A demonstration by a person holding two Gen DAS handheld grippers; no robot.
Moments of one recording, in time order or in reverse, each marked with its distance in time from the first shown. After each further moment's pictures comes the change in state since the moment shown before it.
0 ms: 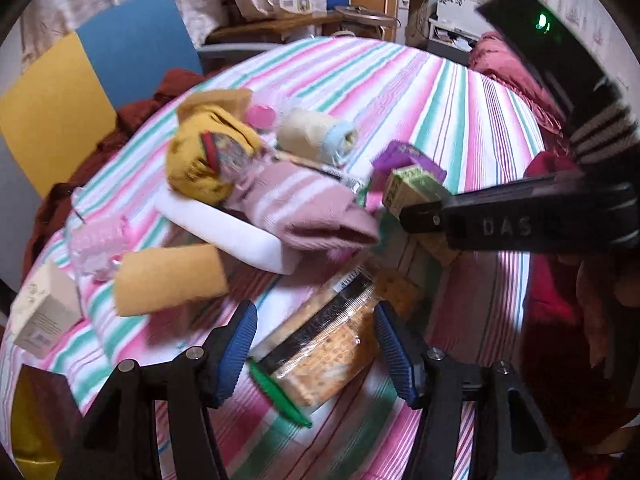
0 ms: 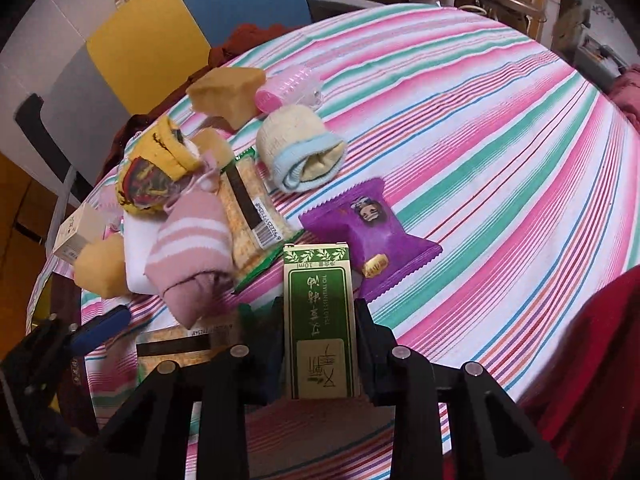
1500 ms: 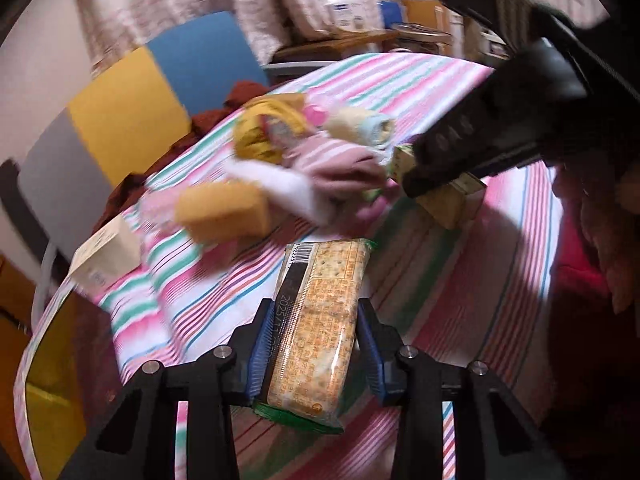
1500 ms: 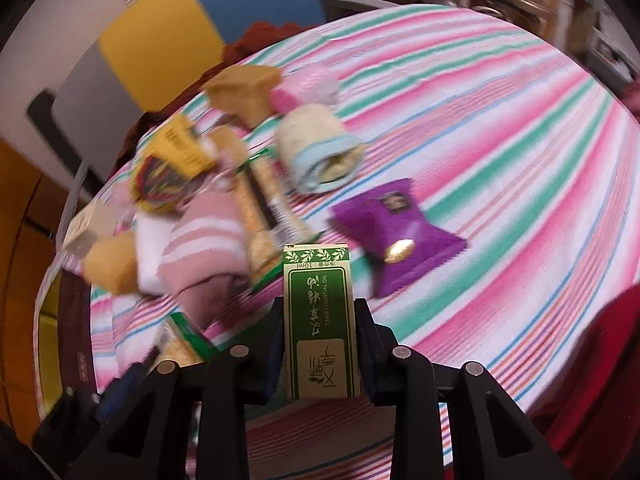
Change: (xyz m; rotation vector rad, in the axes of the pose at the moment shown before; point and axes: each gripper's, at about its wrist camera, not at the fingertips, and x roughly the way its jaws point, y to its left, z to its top) left arm -0.026 -0.037 -0.053 -0.095 -0.104 0.305; right arm 0.008 0.026 -0.008 -0.075 -0.003 0.056
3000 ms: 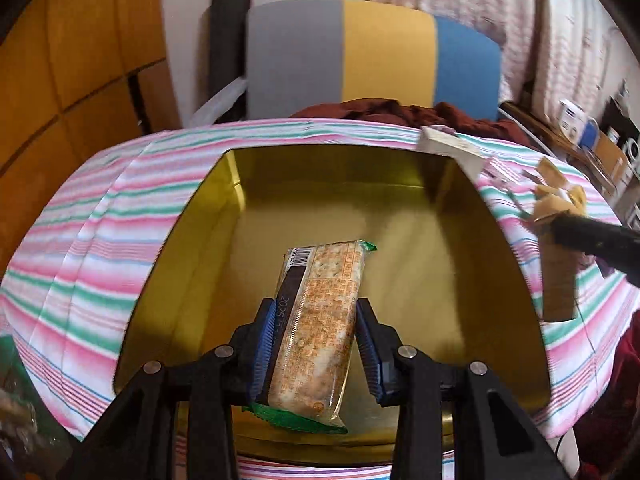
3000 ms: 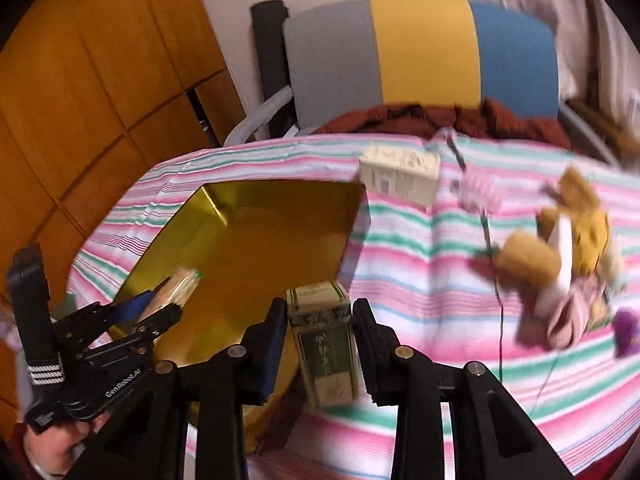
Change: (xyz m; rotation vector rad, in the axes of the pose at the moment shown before) left arm -0.115 0.255 -0.205 -0.721 0.038 0.249; right arm -0.050 0.295 -0.122 -0.619 -0.159 0.287
